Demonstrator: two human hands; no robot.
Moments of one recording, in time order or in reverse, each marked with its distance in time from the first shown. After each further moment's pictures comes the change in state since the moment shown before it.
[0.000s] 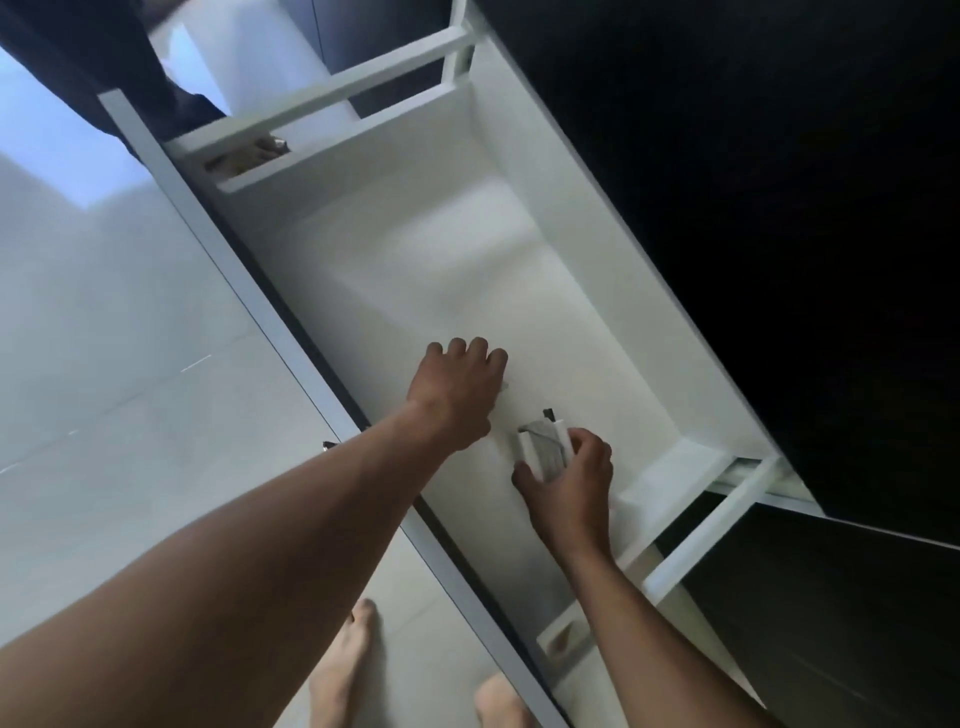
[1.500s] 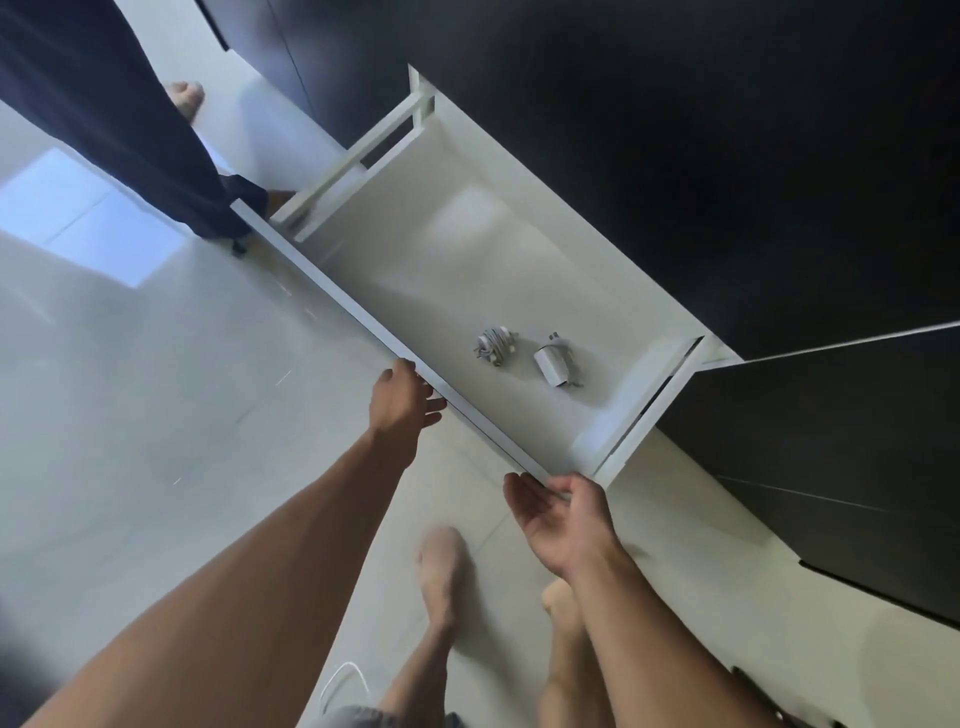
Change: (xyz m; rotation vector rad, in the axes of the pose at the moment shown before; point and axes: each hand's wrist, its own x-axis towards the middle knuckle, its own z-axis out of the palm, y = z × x) left_hand -0.161 -0.019 -0.071 -1.676 0.083 -0.881; right_hand -0.174 -0.062 -0.065 1.657 -0.260 1.123
